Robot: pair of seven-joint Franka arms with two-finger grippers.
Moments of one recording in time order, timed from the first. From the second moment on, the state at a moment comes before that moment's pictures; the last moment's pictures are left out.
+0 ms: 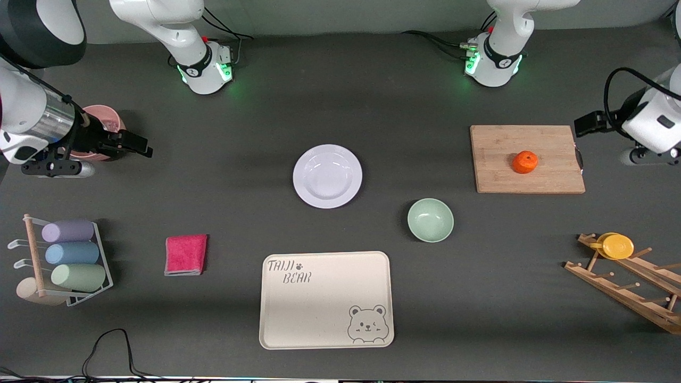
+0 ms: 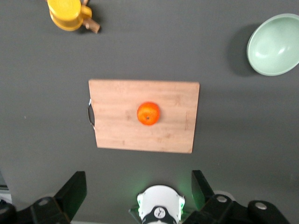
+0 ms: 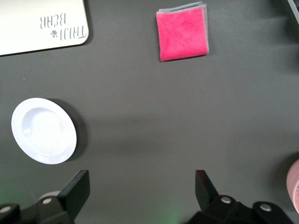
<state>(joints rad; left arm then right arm) -0.03 -0.06 -0.01 -1.70 0.08 1.39 -0.06 -0.02 -0.07 0.07 -1.88 0.15 1.69 0.11</state>
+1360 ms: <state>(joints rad) 0.06 -0.31 0.00 -2.68 0.08 2.23 -0.08 -0.02 0.03 0.26 -1.94 0.04 1.79 0.11</state>
